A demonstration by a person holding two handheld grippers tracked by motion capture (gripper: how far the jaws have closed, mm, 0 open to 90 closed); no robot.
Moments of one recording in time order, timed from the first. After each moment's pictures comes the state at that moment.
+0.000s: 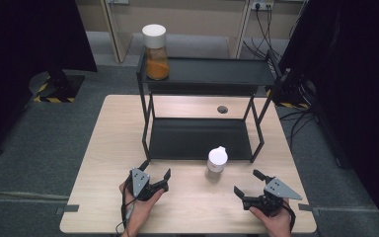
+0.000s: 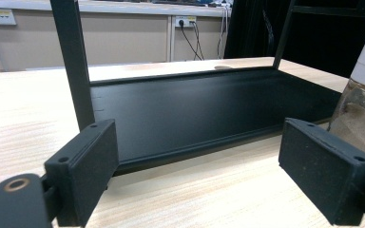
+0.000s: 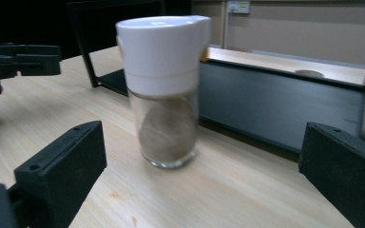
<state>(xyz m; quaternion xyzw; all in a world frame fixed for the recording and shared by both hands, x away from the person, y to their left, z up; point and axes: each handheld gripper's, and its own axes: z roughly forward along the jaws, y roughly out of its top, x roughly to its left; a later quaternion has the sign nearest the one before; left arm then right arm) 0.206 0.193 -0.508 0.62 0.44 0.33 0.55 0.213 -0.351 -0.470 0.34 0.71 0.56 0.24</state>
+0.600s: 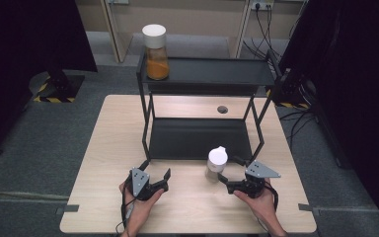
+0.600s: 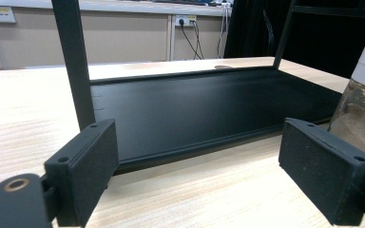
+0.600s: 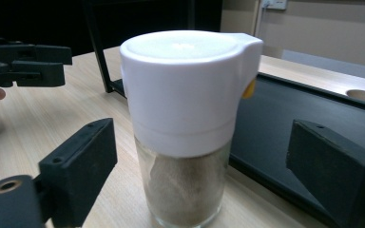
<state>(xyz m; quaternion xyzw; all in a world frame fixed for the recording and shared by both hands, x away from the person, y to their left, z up) 0.206 0.194 -0.508 0.62 0.44 0.33 0.55 0.276 -0.322 -0.458 0.29 0.75 0.56 0.21</state>
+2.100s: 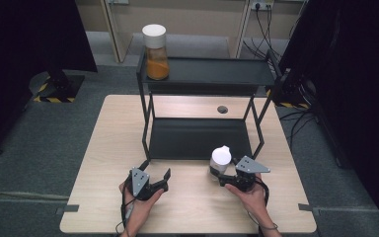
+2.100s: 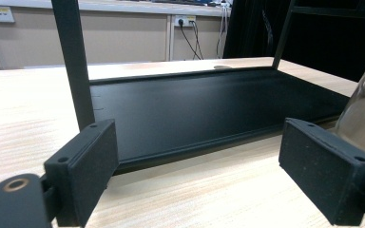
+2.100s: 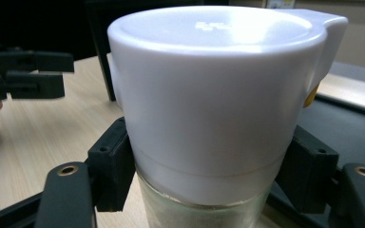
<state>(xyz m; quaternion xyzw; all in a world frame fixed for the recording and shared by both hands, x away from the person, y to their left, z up) 0.206 0.194 -0.508 0.62 0.44 0.33 0.55 0.284 -0.304 -0.457 0.29 0.74 0.57 0.21</state>
